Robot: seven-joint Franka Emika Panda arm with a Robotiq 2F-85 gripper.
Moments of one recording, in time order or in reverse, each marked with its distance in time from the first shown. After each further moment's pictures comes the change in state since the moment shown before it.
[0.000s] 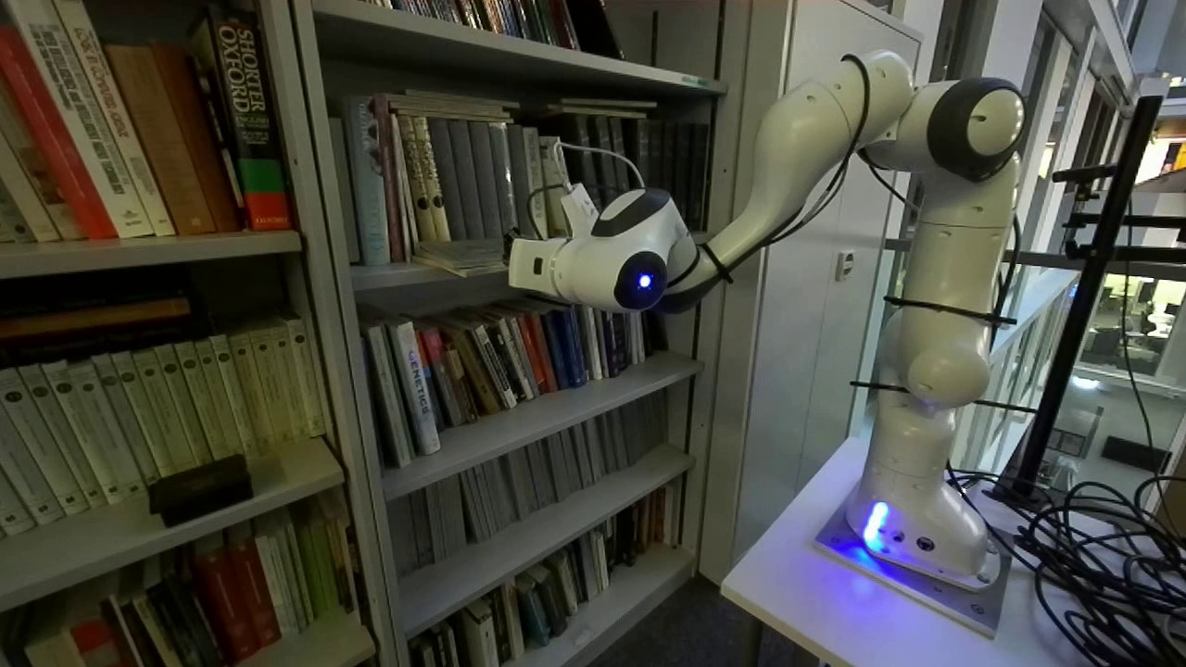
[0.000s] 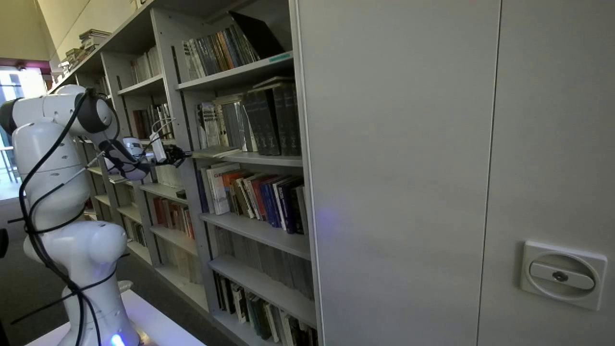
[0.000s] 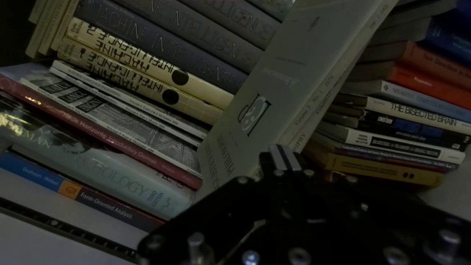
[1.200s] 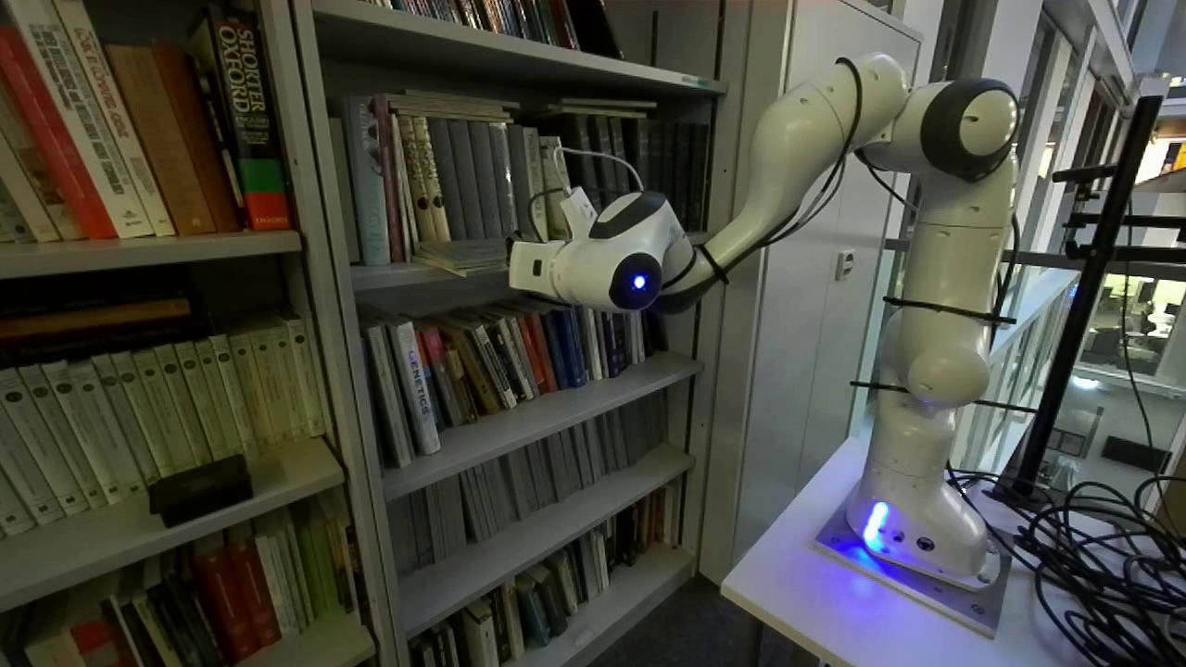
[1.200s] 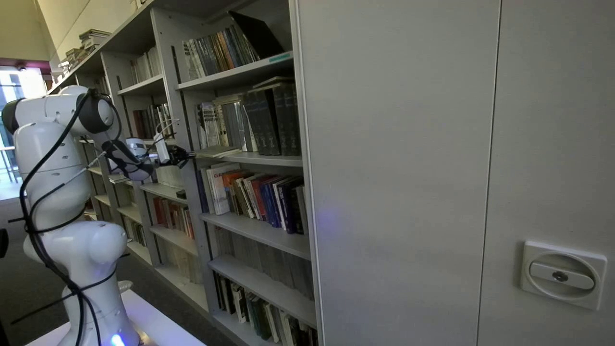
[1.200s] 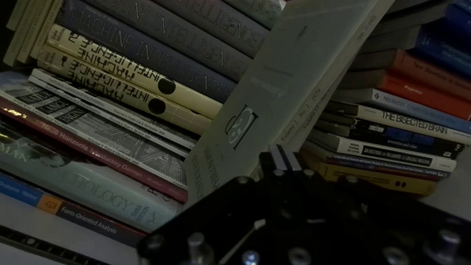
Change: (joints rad) arm 0.000 0.011 -0.026 0.000 0.001 0.000 0.000
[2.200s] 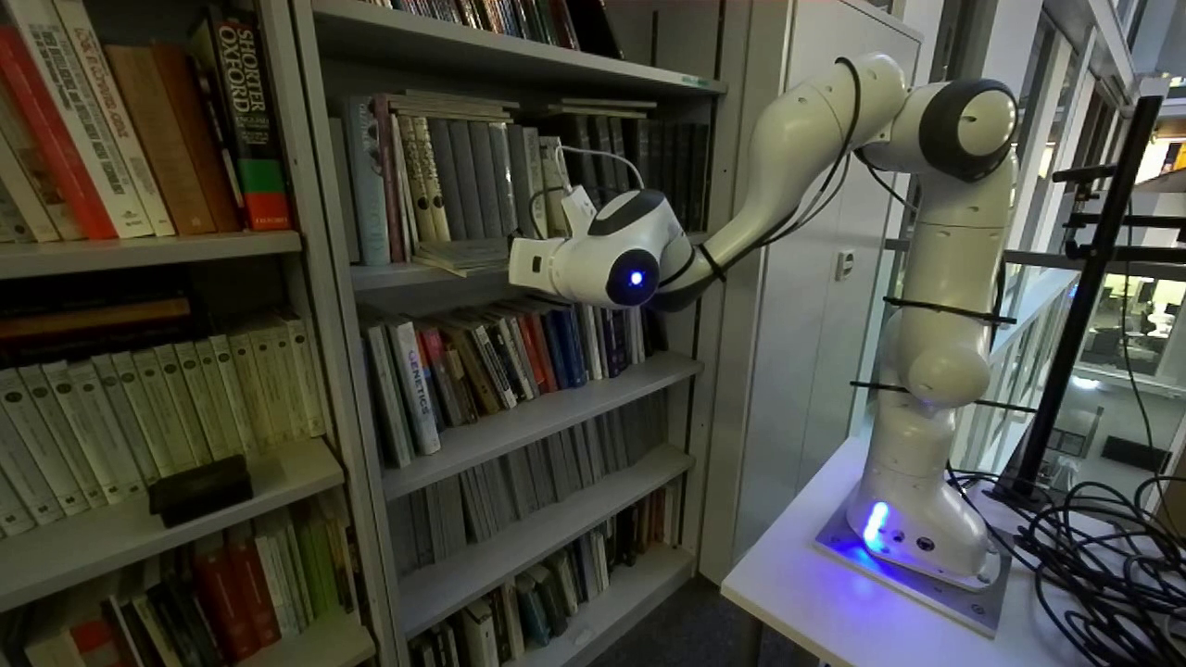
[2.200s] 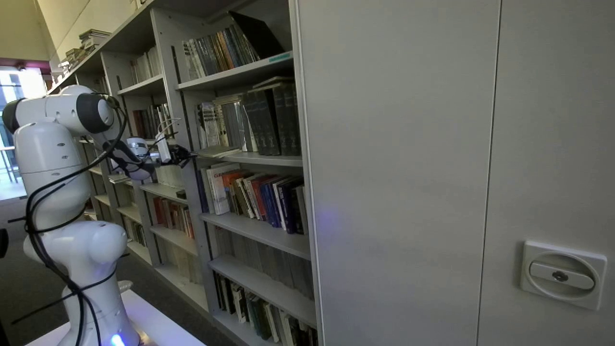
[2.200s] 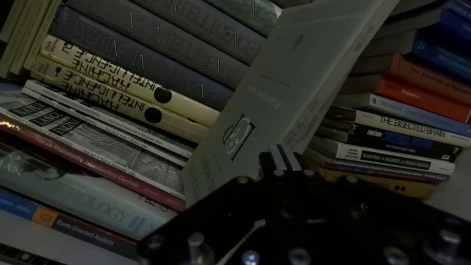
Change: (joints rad) arm 0.005 0.000 -0.015 0.006 0.013 0.000 0.002
